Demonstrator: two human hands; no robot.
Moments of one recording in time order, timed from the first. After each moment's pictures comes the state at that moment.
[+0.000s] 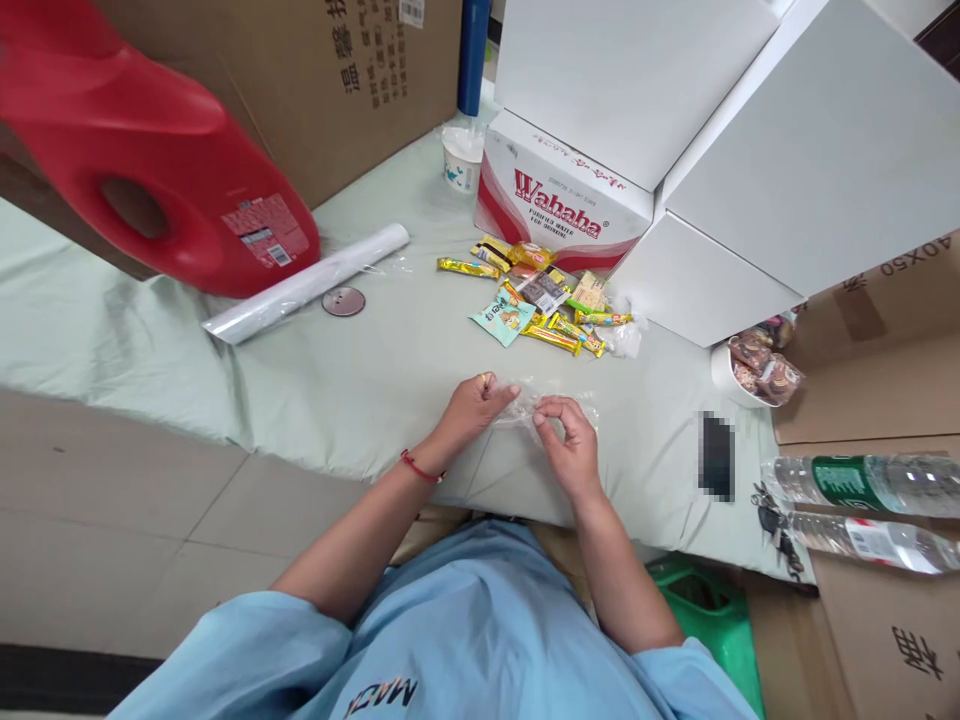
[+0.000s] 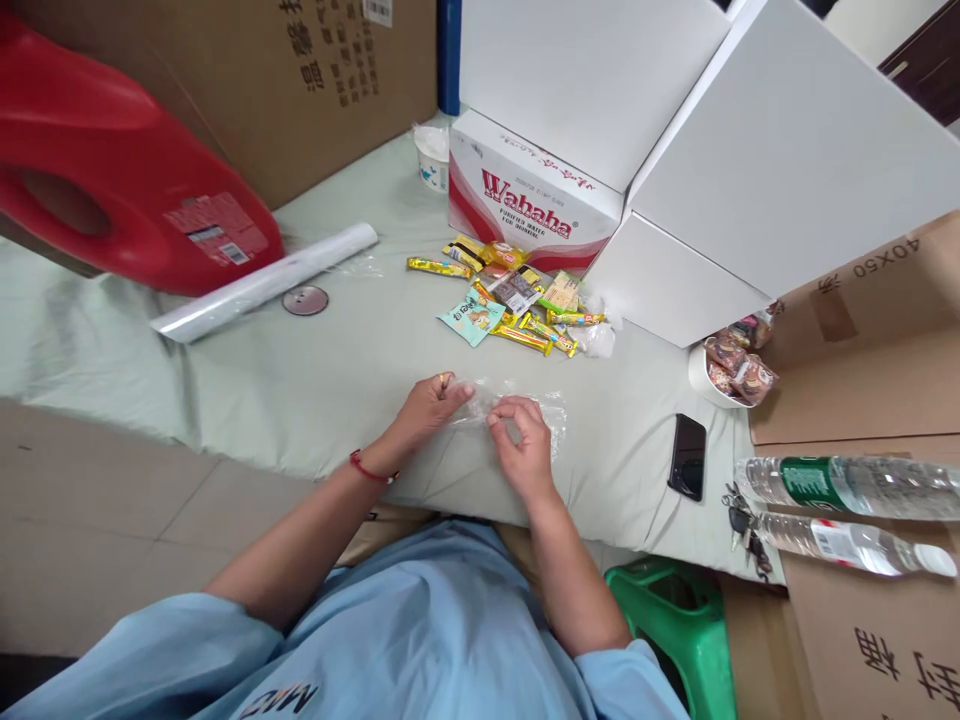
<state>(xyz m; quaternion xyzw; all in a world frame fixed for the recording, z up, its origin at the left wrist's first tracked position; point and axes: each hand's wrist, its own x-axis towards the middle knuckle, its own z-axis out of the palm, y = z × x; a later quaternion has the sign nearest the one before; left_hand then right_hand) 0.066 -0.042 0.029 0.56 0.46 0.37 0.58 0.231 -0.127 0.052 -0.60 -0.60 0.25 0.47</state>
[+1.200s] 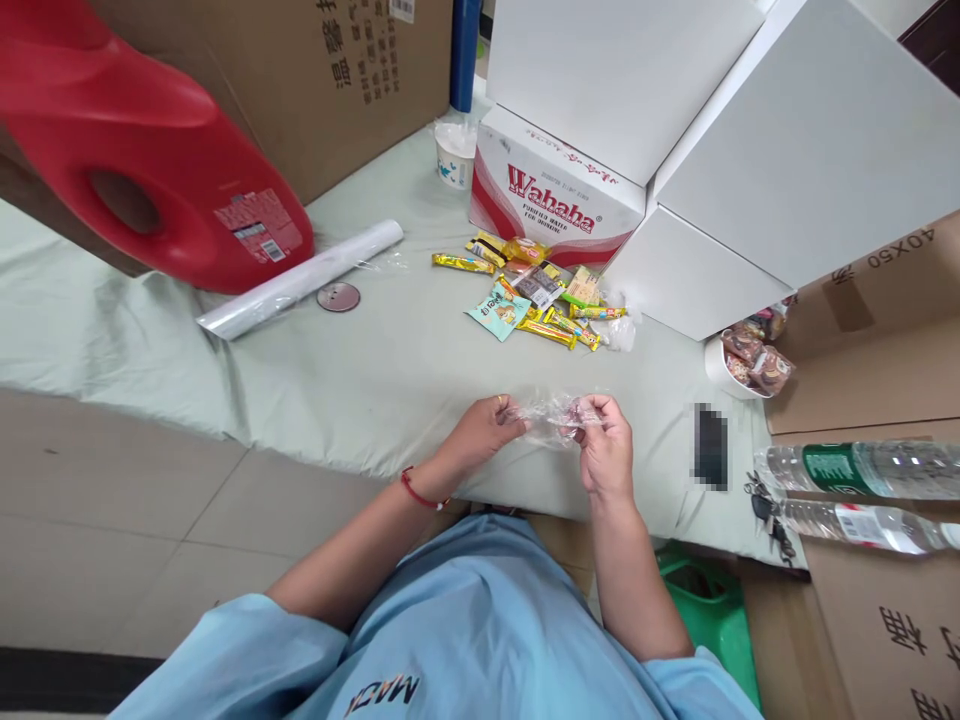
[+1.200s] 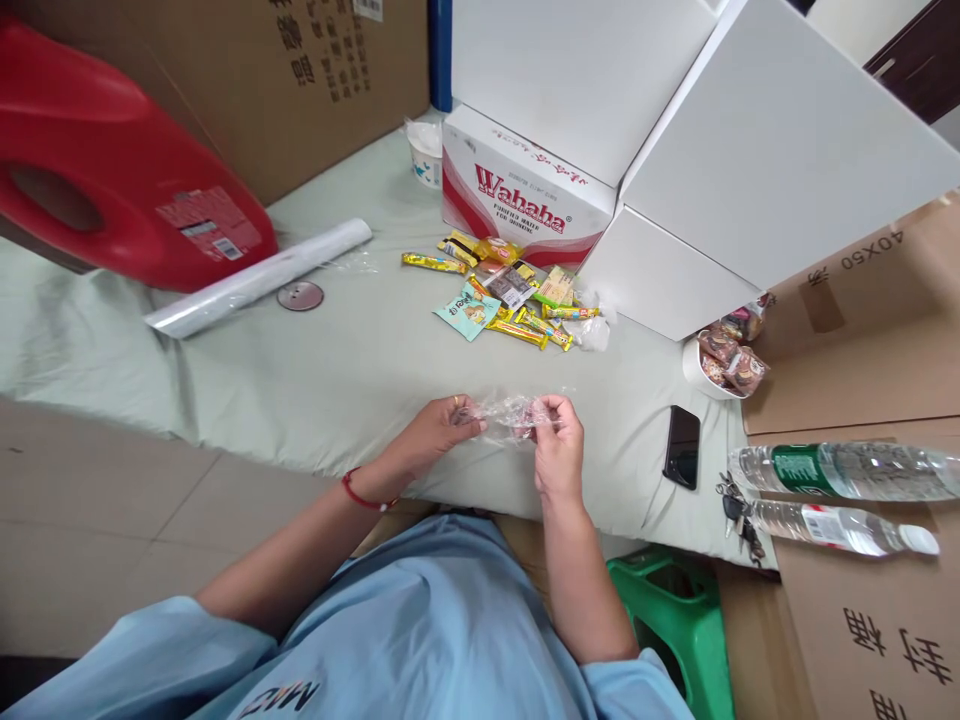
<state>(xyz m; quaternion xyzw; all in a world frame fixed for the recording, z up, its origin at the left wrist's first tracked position) 0.072 -0.077 0.047 0.51 0.43 0.28 0.69 0.249 -0.140 0.081 -0.63 -0.31 0.38 0.60</state>
